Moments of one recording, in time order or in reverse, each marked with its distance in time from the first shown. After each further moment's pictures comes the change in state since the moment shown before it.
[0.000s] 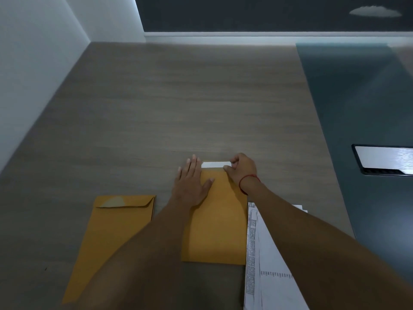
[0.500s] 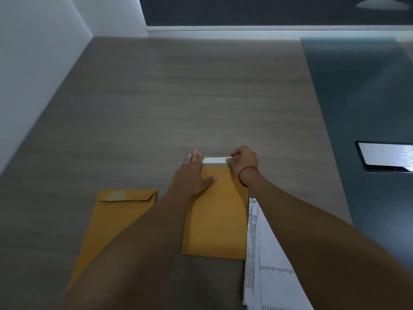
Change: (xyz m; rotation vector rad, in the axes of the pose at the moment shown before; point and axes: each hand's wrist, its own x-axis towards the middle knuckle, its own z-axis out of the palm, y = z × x) left_hand 0.008 0.001 -0.022 -0.027 -0.126 -0.005; right_hand 0.005 -0.008 -0.002 0.104 0.050 0.061
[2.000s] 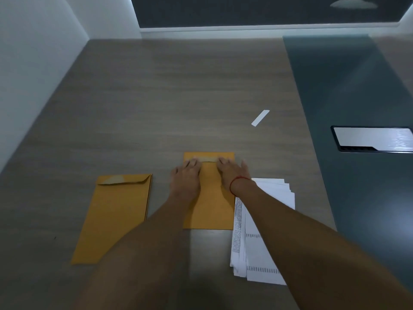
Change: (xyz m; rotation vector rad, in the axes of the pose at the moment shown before) left_hand -0.066 0.025 0.030 0.144 0.177 0.006; right_hand -0.078 0.034 -0.014 -0.875 -0.358 -0.362
